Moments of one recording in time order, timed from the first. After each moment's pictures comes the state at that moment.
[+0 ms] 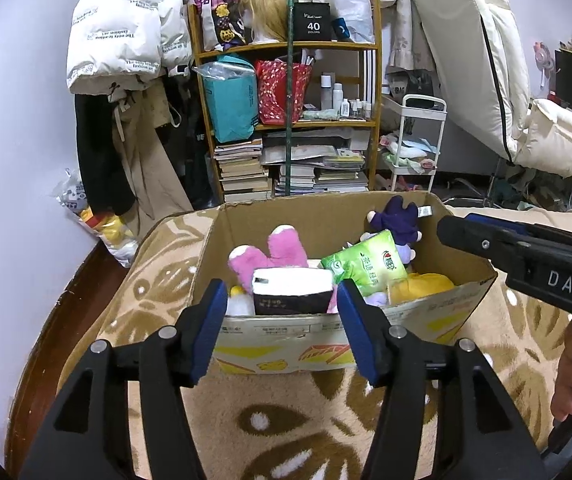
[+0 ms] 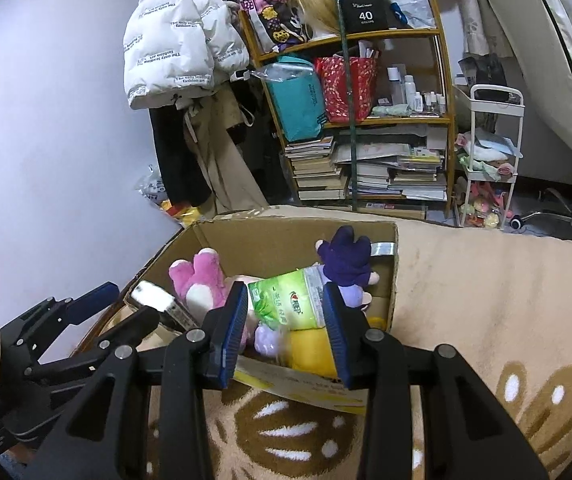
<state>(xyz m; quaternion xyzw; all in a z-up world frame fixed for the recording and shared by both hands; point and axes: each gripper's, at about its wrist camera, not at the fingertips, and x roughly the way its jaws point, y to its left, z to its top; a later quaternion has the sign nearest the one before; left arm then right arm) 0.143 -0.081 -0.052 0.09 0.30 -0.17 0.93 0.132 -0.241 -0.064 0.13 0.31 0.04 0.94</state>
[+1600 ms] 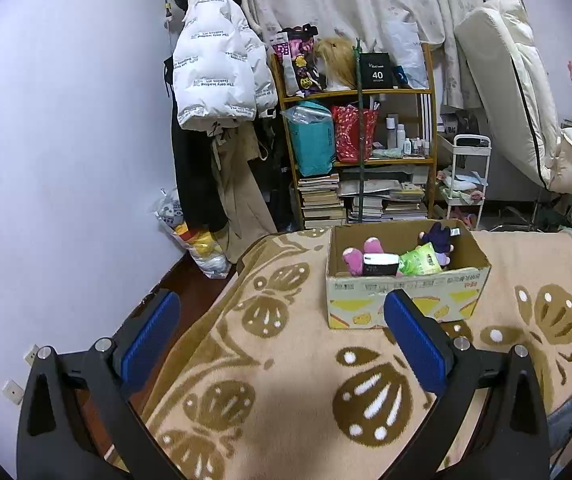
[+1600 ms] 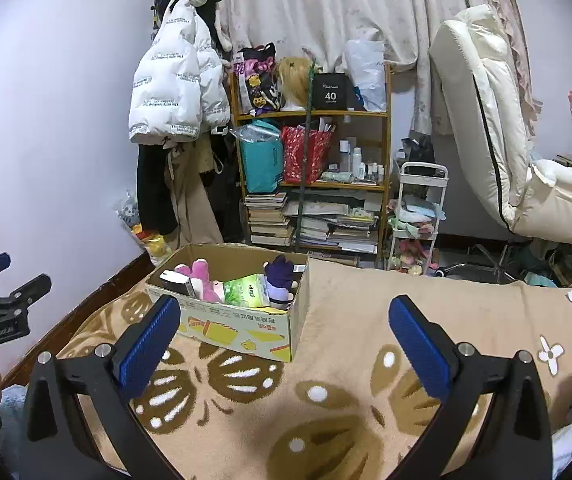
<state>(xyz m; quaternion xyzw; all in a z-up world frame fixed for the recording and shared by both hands) 0.006 0.012 0.035 0.09 0.24 -0.05 0.96 -0.039 -0.233 0.030 0.04 0.23 -0.06 0.97</state>
